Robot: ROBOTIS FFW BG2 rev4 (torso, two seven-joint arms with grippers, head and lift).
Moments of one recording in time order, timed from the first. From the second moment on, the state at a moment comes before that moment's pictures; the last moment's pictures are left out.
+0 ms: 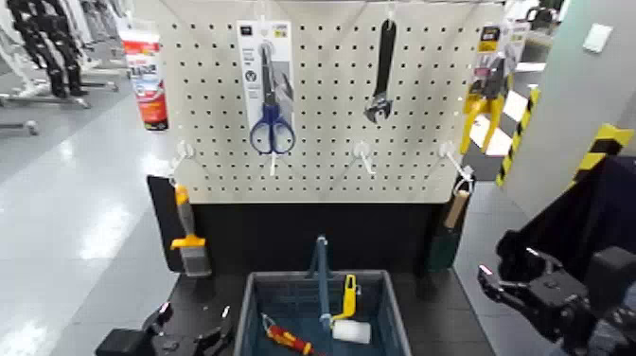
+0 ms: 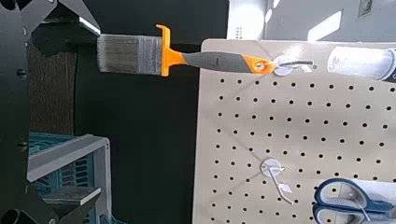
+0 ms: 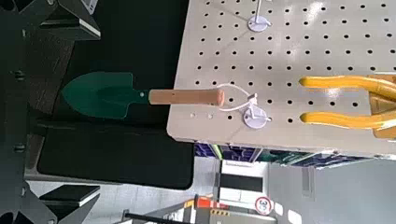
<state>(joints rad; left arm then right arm) 0.29 0.12 -0.06 -1.70 0.18 -0.15 -0.06 0.07 -0.17 -0.29 -1.71 -0.07 0.16 0.63</state>
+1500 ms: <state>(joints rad) 0.28 0.11 -0.06 -1.68 0.18 -0.15 -0.09 -0.31 -0.33 -0.03 -1.26 -0.15 0.08 0.73</state>
